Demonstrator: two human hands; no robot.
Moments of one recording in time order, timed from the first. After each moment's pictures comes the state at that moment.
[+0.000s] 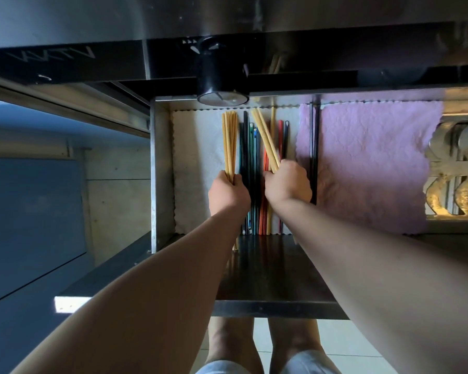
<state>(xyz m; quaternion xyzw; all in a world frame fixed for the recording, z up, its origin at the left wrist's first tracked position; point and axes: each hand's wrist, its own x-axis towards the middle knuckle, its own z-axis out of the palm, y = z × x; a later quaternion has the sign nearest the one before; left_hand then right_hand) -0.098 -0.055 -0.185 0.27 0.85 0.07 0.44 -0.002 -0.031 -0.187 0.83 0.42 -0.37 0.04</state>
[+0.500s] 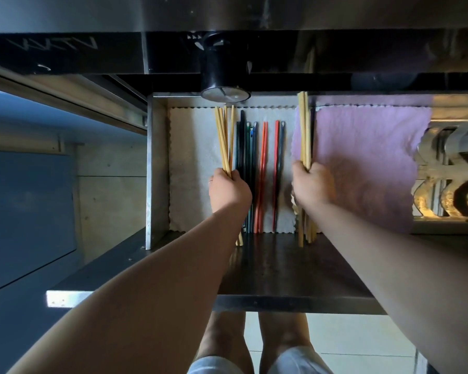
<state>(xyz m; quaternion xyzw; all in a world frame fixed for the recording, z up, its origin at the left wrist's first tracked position) -0.088 -0.053 -0.187 0.24 0.86 0.09 0.45 0.049 -0.037 -0.177 0.83 0.34 -0.43 -0.11</state>
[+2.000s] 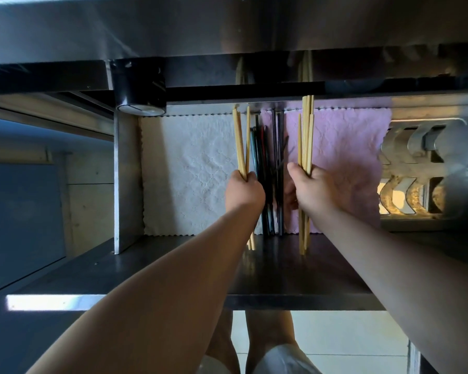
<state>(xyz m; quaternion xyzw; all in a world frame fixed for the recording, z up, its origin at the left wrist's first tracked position) 0.001 -0.044 -0.167 0.22 0.81 0.11 0.53 0.120 -0.043 -0.163 0.78 0.27 -0.53 -0.19</state>
